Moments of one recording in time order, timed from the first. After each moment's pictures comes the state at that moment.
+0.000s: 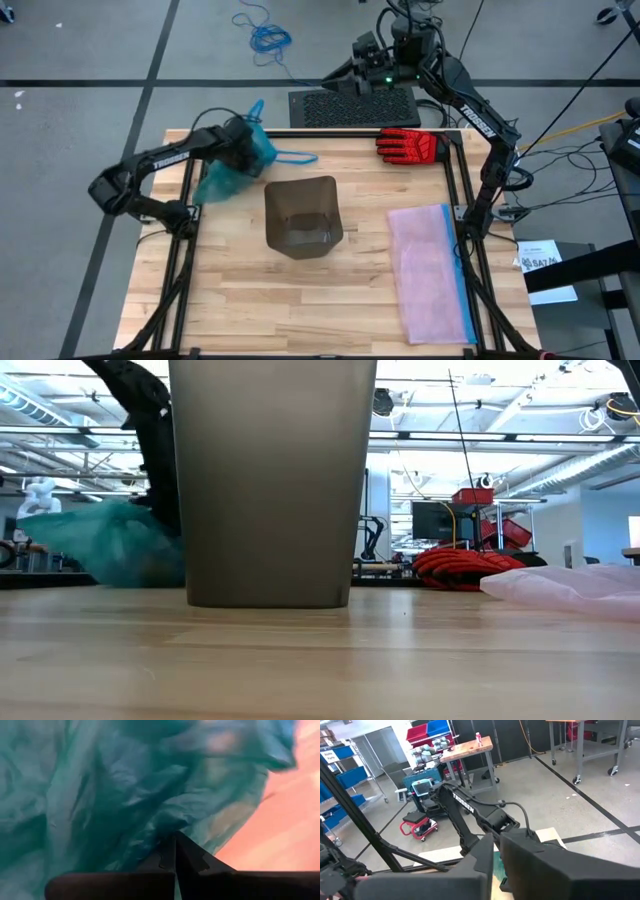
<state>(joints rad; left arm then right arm) 0.82 1.32 0.85 -0.73 0.02 -0.25 -0.58 1.79 2.28 -0.64 -0.65 0.17</state>
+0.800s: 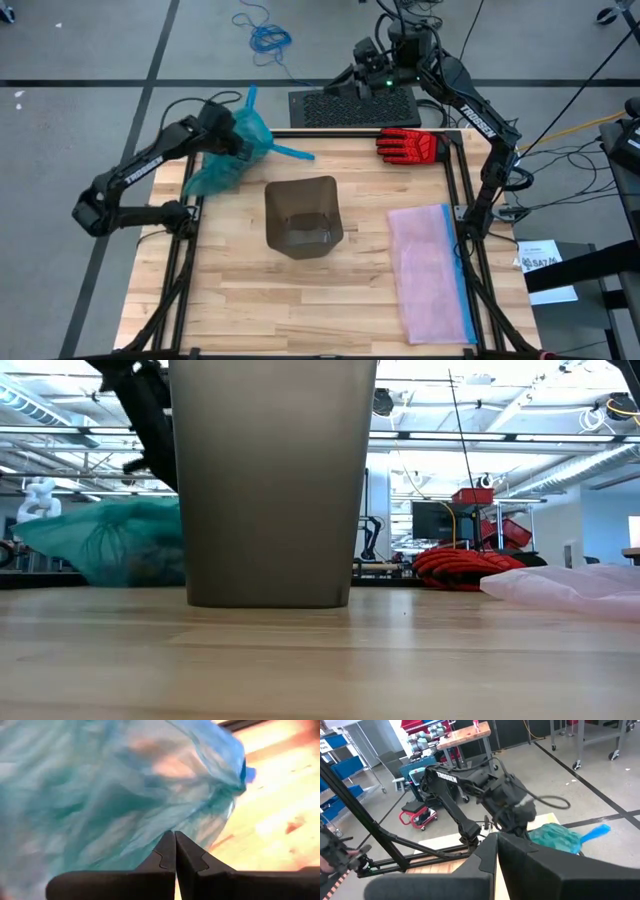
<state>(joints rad) 0.90 1.10 0.94 -0.78 0.04 -0.28 -0.58 1.79 2.28 -0.73 -0.65 0.14</state>
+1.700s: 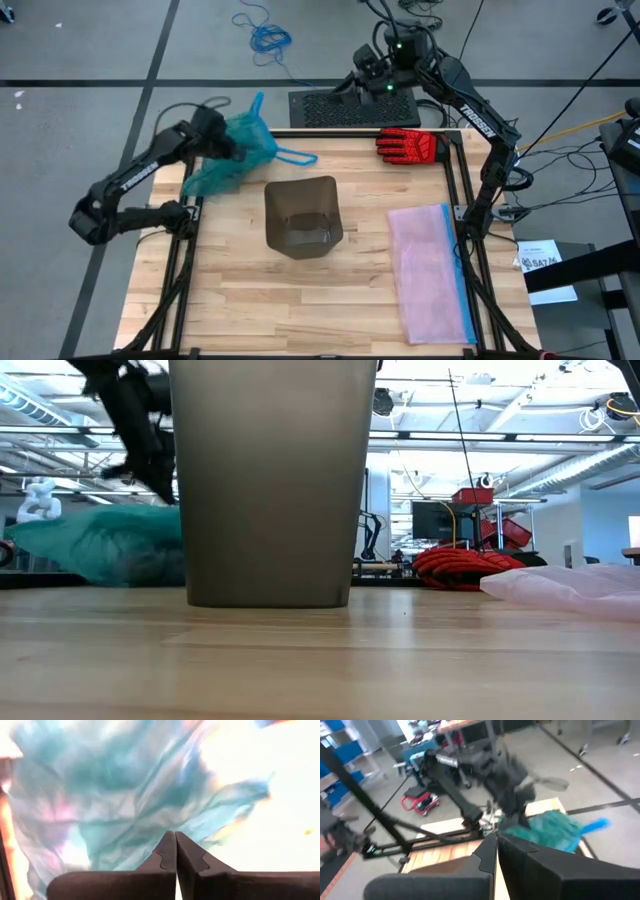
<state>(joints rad) 0.95 1.03 0.85 -0.80 0.05 -0.36 -0.58 1.79 2.28 -0.82 -0.67 0.08</state>
